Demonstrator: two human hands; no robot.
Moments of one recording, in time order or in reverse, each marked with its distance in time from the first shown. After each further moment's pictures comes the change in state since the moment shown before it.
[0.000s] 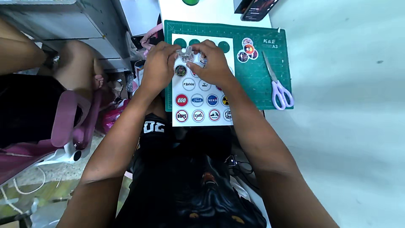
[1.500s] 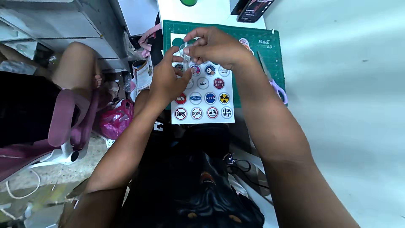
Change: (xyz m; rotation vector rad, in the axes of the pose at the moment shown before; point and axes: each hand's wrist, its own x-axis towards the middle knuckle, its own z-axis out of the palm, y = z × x) left_hand -0.033 0.046 0.003 -0.377 -0.019 -0.202; right_hand 0.027 -0.053 -0.055 0.401 -0.377 0.295
